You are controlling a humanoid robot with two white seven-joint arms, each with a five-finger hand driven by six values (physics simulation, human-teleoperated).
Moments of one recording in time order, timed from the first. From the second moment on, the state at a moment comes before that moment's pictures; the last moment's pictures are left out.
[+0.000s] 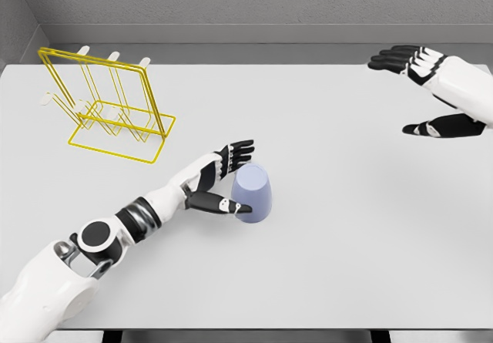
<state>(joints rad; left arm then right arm) -0.24 0.46 -0.67 -1.66 0.57 0.06 -0.17 -0.25 -0.72 -0.05 -1.72 0.08 -0.61 0.61</state>
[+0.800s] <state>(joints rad) -0.24 0.41 -0.69 -1.62 0.54 0.07 -0.17 -0.25 -0.71 -0.06 -1.72 0.08 -0.61 0.61</state>
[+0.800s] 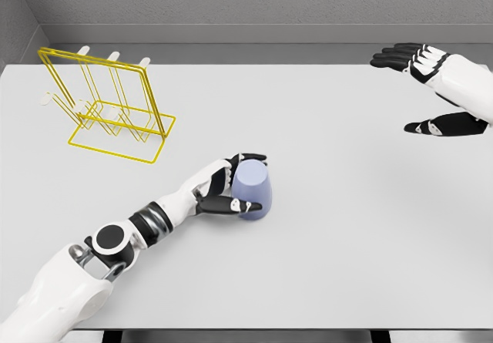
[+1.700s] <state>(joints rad) -0.22 0.44 -0.62 -1.72 0.55 0.00 -0.17 -0.25 -0.71 -0.06 -1.72 0.08 -0.61 0.61</state>
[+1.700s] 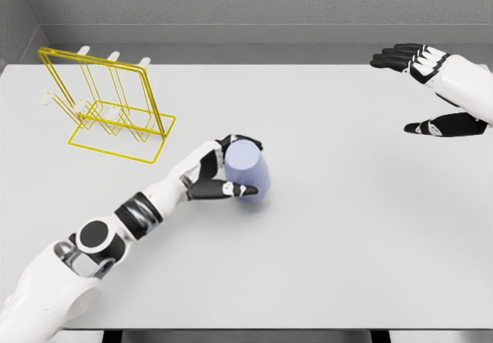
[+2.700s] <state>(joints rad) -0.21 0.62 -0.41 -1.80 0.61 -0.07 -0.17 -0.25 -0.71 -0.06 -1.72 0.08 -0.61 0.61</state>
